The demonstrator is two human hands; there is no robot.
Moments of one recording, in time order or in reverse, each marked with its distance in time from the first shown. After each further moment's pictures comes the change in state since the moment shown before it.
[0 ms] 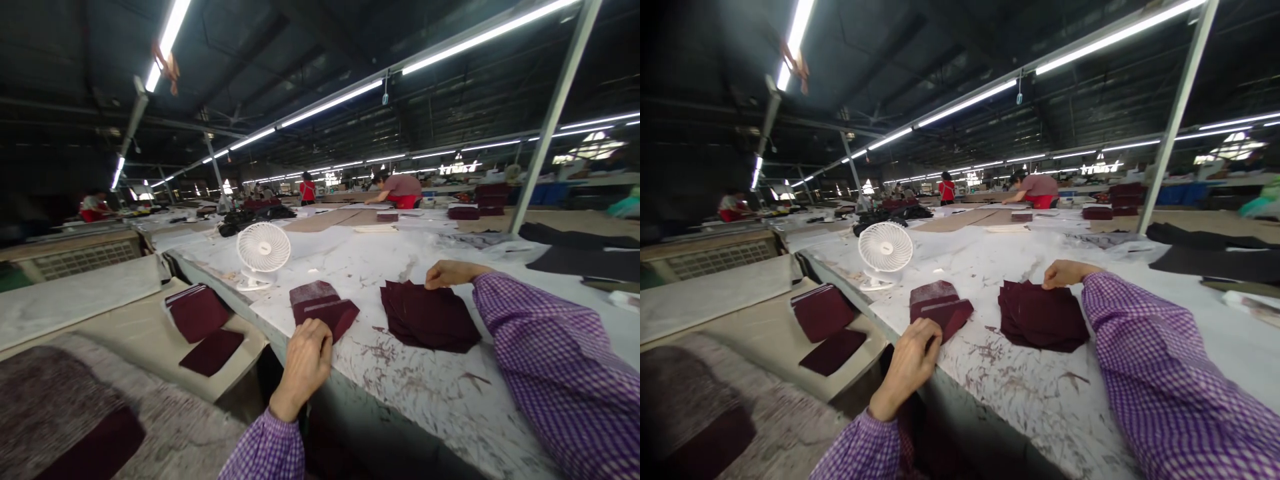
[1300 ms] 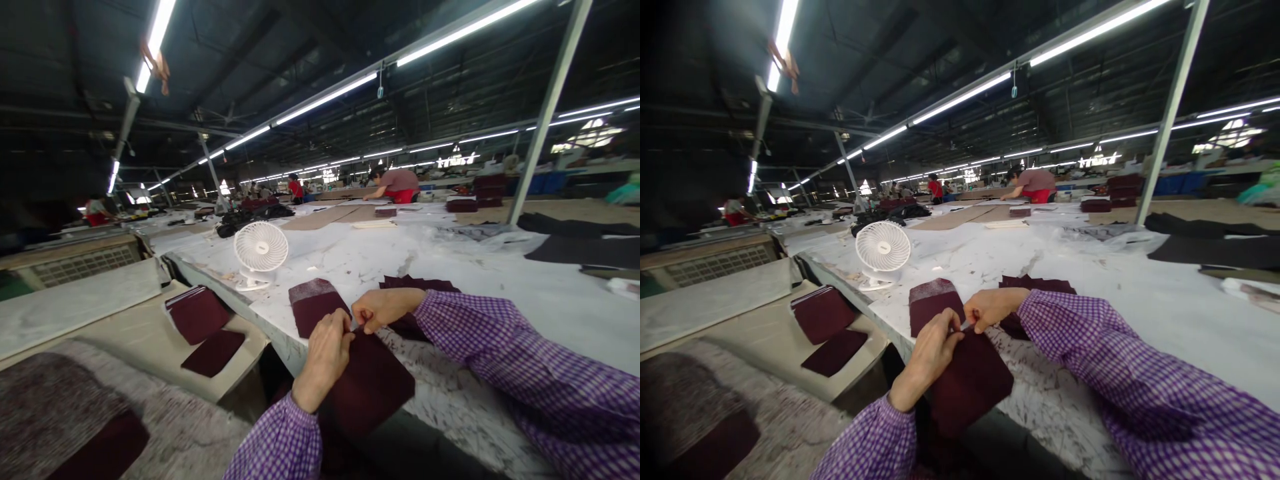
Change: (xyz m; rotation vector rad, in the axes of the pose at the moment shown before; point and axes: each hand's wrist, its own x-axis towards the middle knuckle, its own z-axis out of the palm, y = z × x) left_hand 0.021 0.027 0.012 -0.130 -0.181 -0.146; right_hand -0.009 -0.165 0.088 -0.233 -0.287 -0.514
